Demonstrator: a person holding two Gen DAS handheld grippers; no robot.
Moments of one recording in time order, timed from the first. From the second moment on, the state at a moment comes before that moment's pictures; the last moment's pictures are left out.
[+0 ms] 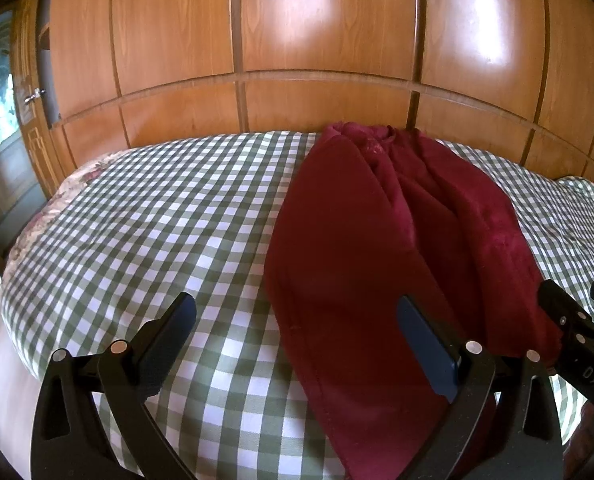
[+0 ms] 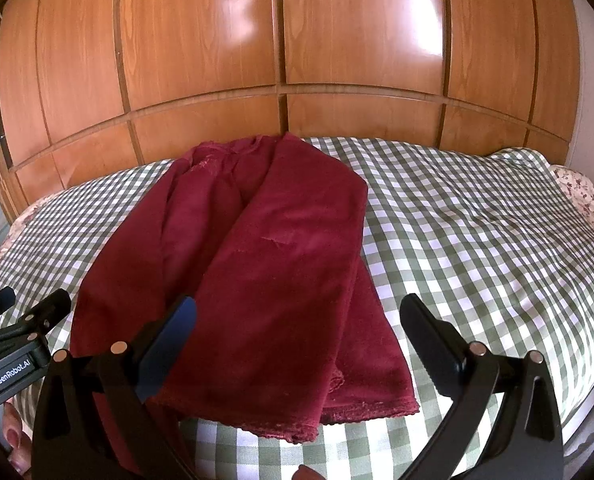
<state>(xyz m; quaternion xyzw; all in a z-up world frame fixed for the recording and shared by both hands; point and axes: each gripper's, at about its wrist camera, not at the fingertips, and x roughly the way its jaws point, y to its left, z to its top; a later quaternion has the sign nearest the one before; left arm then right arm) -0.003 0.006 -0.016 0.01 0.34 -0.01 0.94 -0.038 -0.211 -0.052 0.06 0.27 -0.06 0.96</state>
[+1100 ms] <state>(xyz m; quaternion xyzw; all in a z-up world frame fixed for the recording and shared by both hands) 0.000 0.007 -0.017 0.01 0.35 -0.01 0.94 -0.037 -0.212 -0.055 0.06 0.27 -0.06 0.96</state>
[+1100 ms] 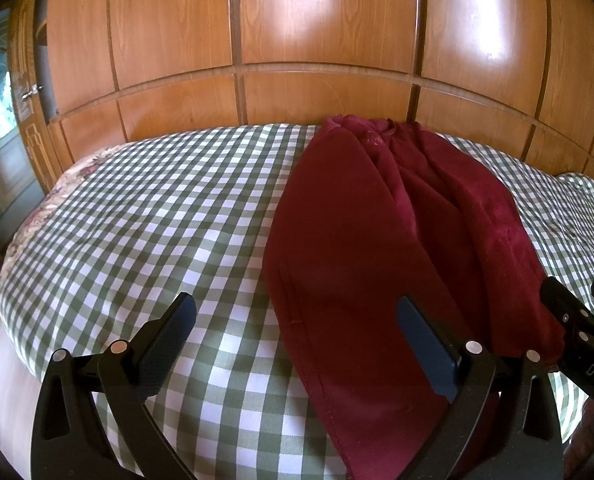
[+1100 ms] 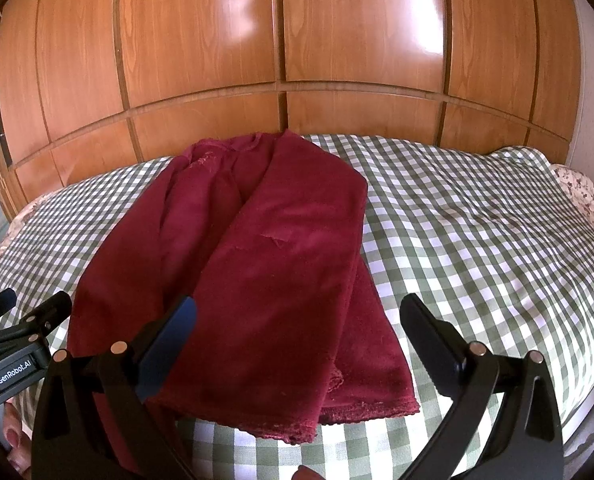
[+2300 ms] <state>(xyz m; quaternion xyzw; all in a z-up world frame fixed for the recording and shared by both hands) -0.025 -0.041 -0.058 0.08 0.37 -0.28 0.88 0.003 -0.247 -0.096 0.06 0.31 -0.11 0.94</state>
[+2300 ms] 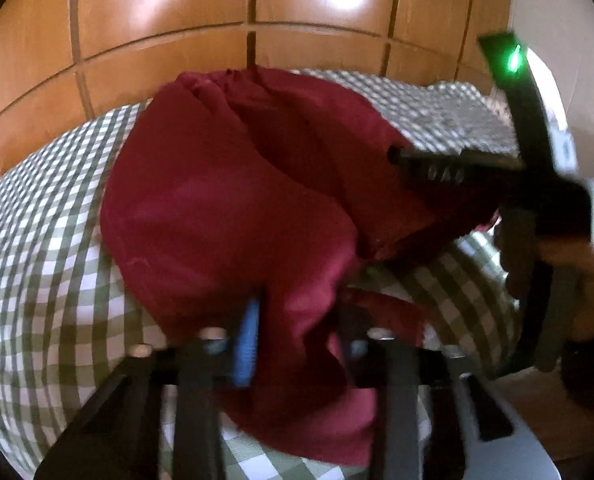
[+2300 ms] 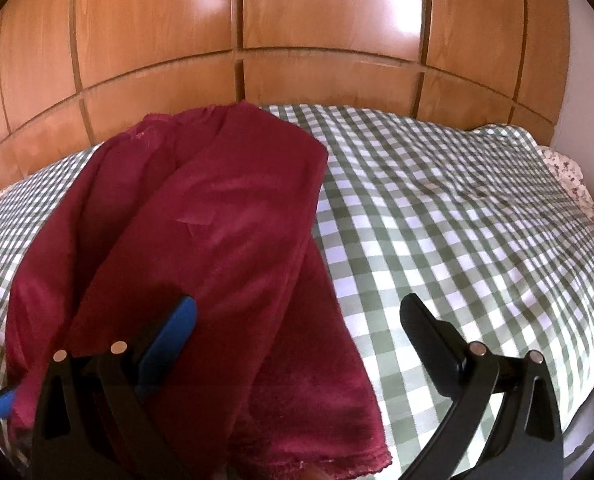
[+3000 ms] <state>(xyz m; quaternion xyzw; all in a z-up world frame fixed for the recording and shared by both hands) 0.020 0.085 0.004 -0.11 0.35 -0.25 0.90 0.008 -0.266 -0.117 0.12 0.32 -0.09 0.93</state>
